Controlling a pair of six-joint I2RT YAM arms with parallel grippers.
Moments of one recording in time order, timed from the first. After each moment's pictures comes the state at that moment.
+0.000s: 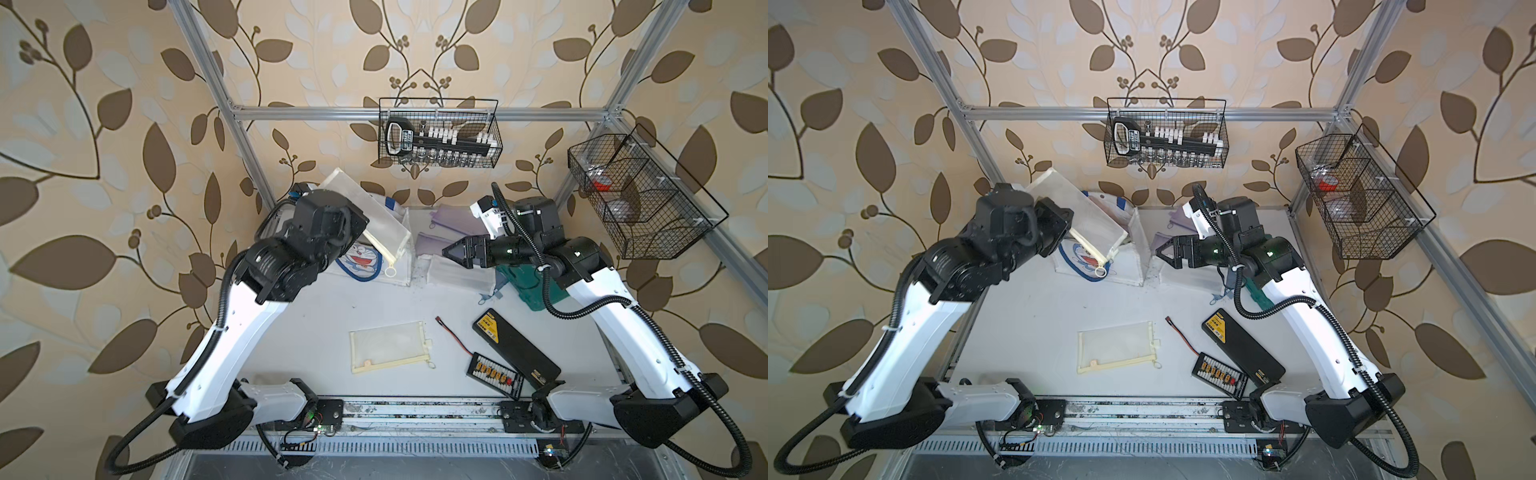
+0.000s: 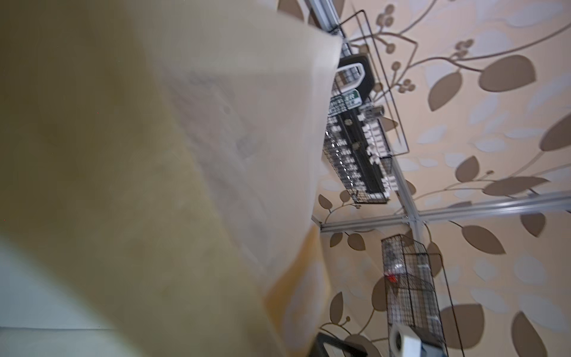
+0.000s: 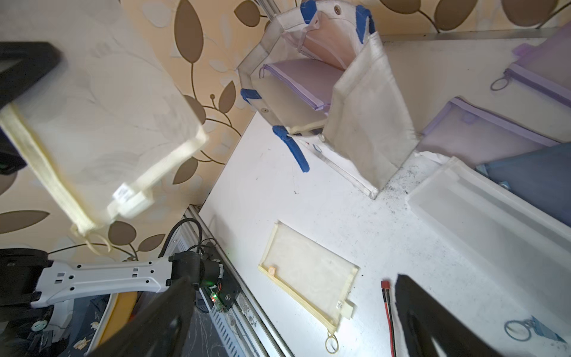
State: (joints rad) left arm -0.59 1.33 1.87 -1.01 -0.36 -1.24; right arm 0.41 1.30 1.52 -0.86 -0.47 0.35
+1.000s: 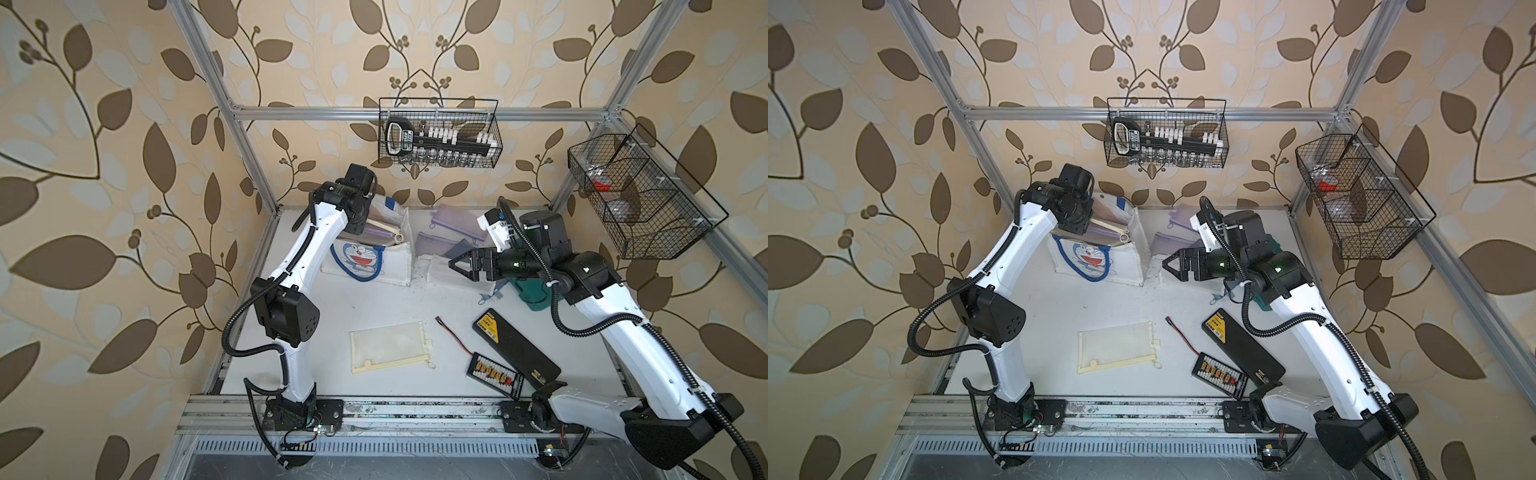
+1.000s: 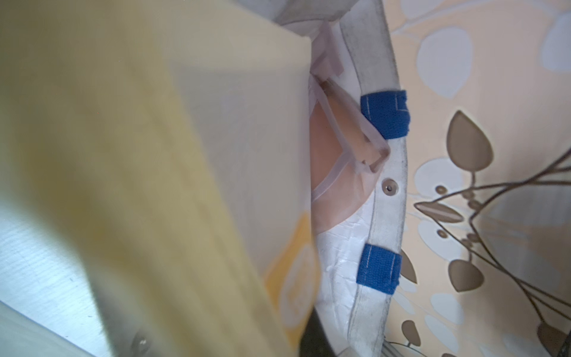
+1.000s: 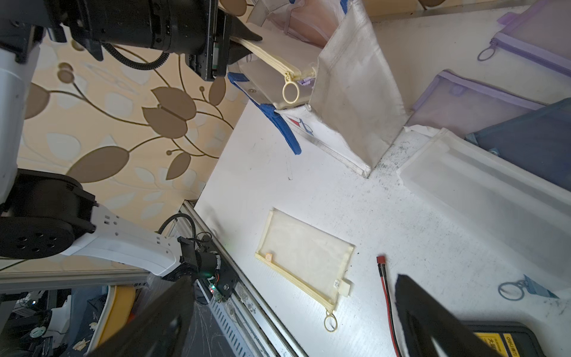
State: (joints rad) left arm -0.33 1.92 2.10 -1.16 -0.23 -1.59; right arm 0.41 1.20 1.40 -0.86 -0.46 0.38
